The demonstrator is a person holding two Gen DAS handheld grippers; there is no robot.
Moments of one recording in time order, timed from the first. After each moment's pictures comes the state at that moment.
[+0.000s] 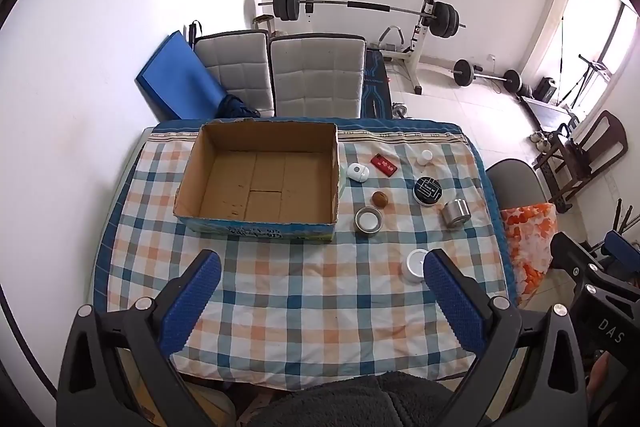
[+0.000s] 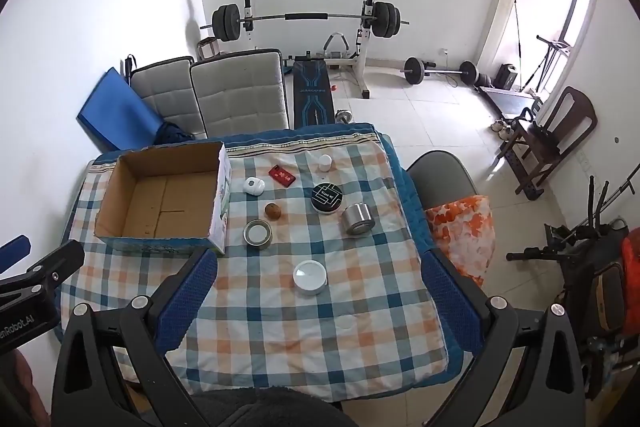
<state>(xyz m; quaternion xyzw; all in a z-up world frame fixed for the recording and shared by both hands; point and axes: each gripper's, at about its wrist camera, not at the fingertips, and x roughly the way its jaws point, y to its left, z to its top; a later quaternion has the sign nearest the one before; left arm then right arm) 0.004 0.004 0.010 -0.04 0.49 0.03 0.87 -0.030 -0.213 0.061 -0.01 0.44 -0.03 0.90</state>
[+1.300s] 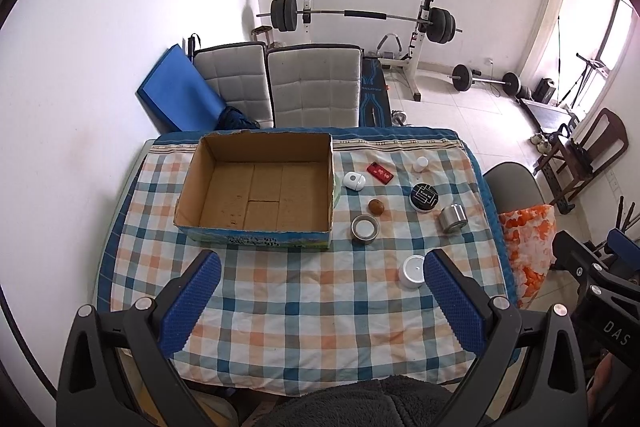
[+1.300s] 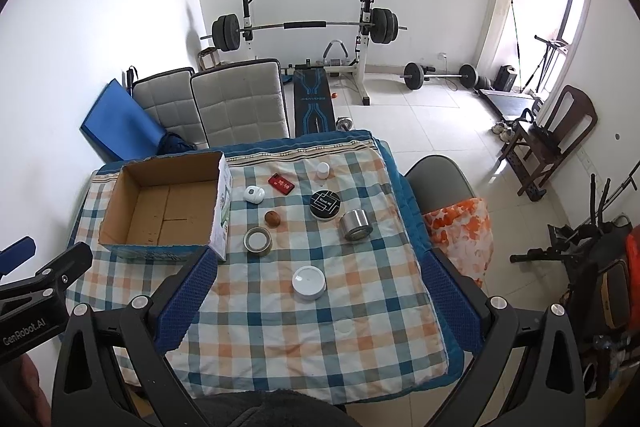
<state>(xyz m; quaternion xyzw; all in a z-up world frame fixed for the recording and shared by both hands) -0.007 -0.012 0.022 -0.03 0.47 0.04 0.88 -0.032 -0.227 0.073 0.00 0.43 -0.03 0.90</state>
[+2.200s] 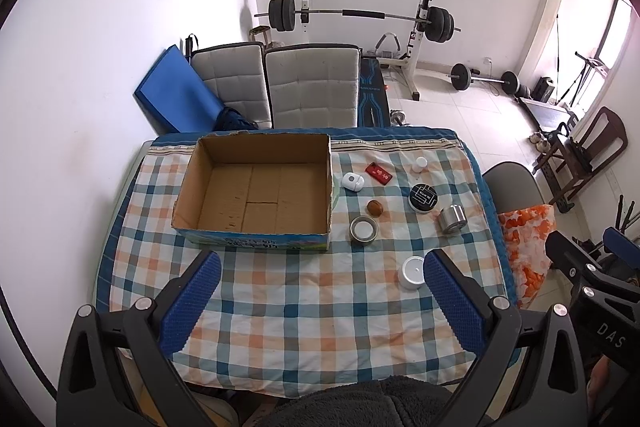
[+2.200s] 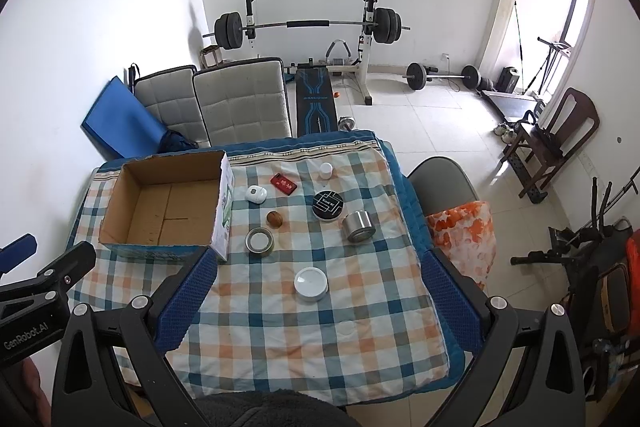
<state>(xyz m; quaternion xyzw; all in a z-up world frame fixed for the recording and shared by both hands) -0.007 -0.020 0.028 -0.03 0.47 0.04 0.88 -0.033 -0.219 0.069 0.00 0.43 -0.03 0.90</state>
